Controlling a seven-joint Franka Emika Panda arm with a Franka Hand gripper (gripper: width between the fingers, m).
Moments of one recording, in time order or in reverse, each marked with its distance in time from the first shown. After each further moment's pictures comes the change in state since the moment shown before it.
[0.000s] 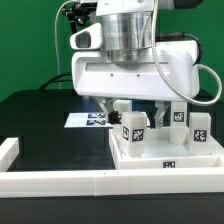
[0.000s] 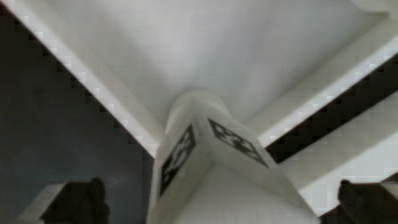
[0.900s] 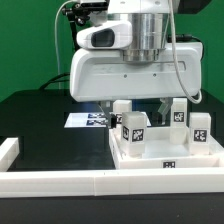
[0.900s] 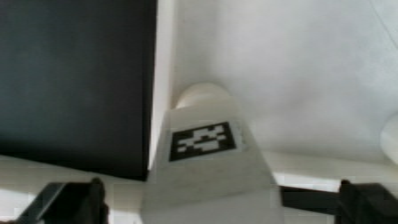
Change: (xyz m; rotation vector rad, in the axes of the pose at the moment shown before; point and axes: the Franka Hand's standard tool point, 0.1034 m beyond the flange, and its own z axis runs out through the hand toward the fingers) arm -0.002 -0.002 0.001 -0.083 0.001 -0.760
